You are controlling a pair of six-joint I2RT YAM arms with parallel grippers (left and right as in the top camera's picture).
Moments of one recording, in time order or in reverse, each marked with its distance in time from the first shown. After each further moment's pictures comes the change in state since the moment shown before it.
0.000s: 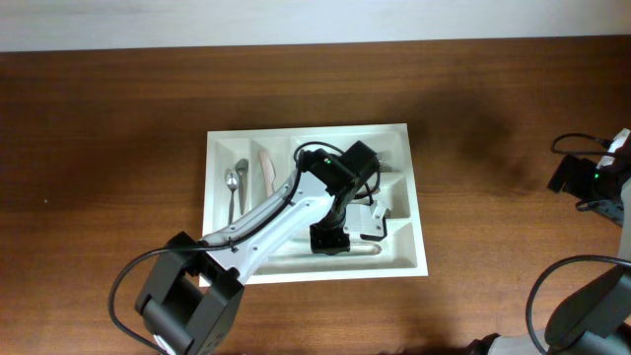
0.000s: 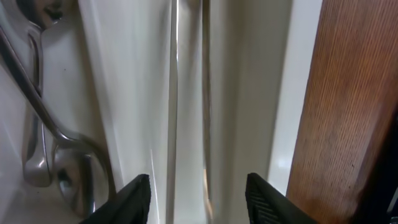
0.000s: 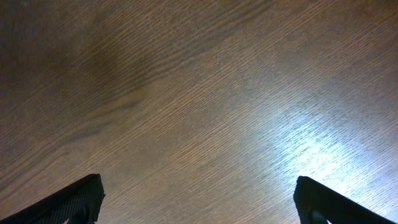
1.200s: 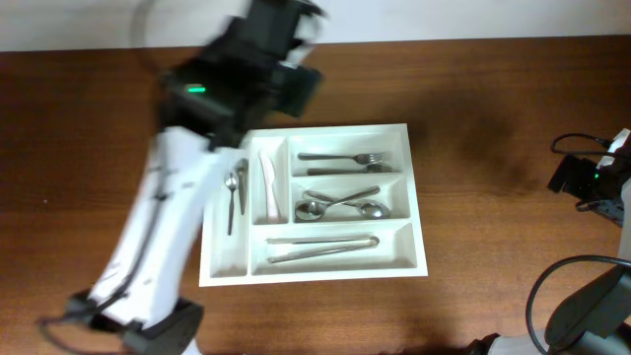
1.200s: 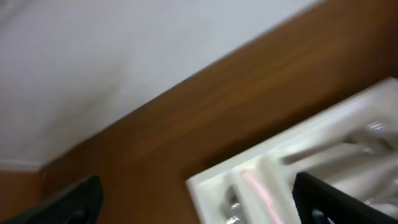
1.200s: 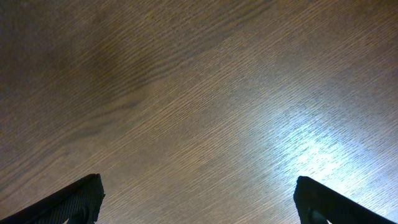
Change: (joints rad) left arm 0.291 -0.076 0.825 -0.075 -0.462 -0.587; right arm 0.000 0.000 0.000 0.000 0.000 0.000
